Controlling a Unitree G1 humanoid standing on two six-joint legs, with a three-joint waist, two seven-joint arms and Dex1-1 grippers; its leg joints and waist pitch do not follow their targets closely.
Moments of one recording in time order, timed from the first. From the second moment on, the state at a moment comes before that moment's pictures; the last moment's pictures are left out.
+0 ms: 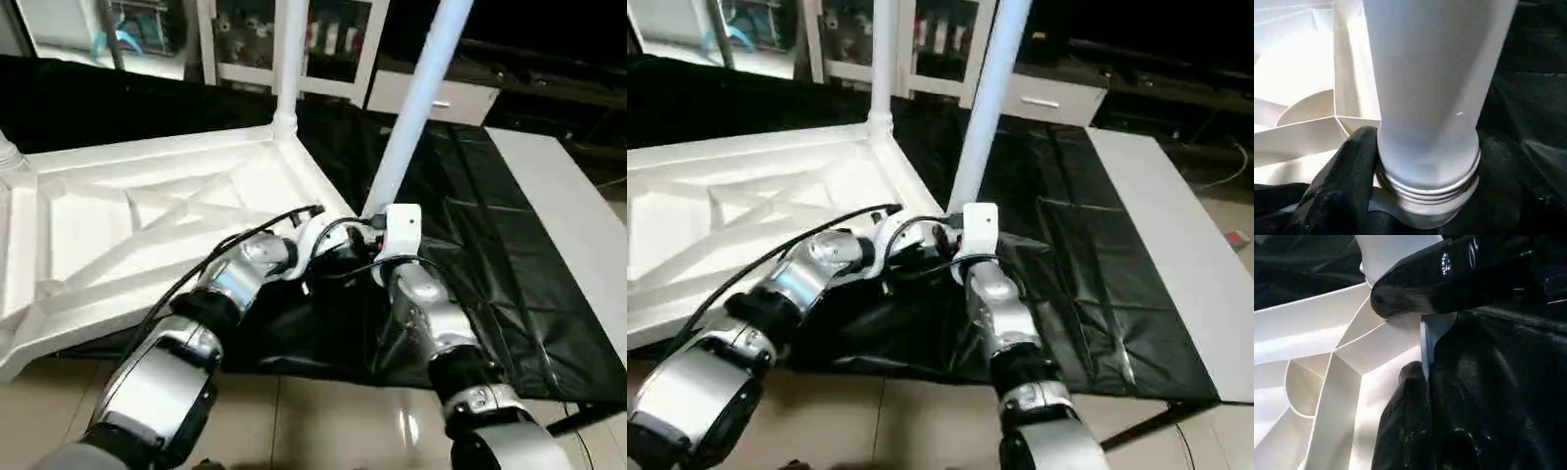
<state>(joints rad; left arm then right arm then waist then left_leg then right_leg) -0.86 0.13 -0.32 0.98 0.28 -0.02 -0.67 -0.60 0.04 -0.04 0.74 0.14 0.09 0.10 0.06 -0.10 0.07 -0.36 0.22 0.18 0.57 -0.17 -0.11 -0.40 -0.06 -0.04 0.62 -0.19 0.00</state>
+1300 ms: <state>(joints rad) -0.72 0.40 -0.36 0.71 0.14 -0.19 -1.34 -0.46 -0.43 0.28 0.41 0.15 0.08 1.13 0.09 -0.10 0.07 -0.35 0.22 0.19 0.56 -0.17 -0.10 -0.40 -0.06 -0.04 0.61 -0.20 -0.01</state>
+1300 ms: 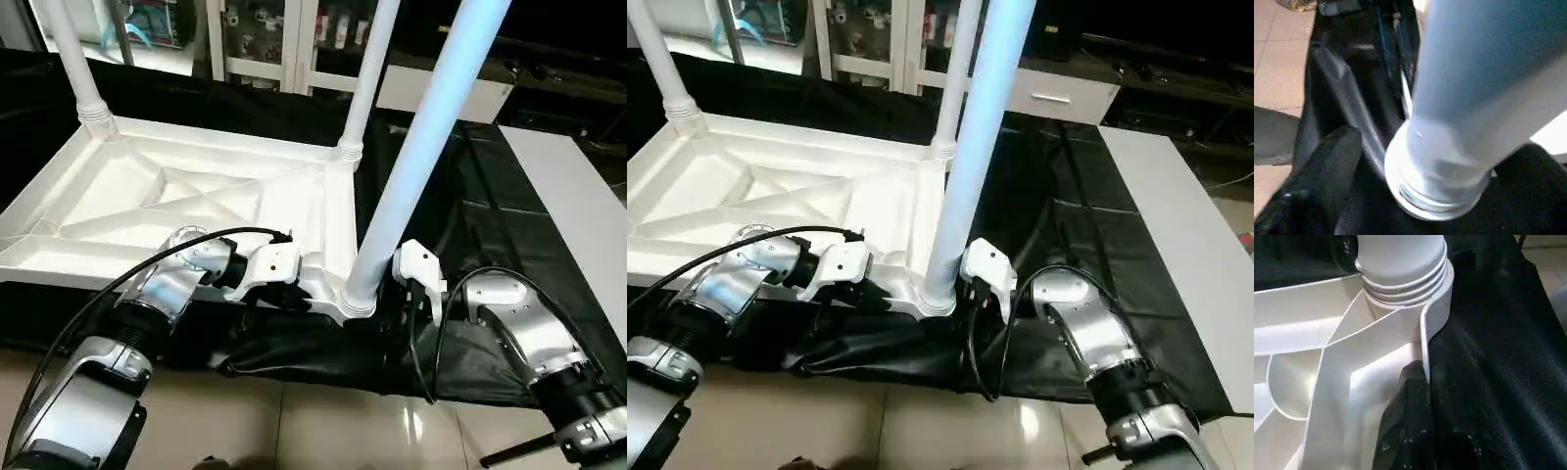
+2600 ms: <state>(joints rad) -0.85 0.15 -0.31 0.96 0.25 0.04 -0.73 -0.59 0.04 0.02 0.70 0.07 0.15 0.06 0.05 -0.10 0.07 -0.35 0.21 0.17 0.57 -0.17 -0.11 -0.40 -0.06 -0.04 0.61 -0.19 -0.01</state>
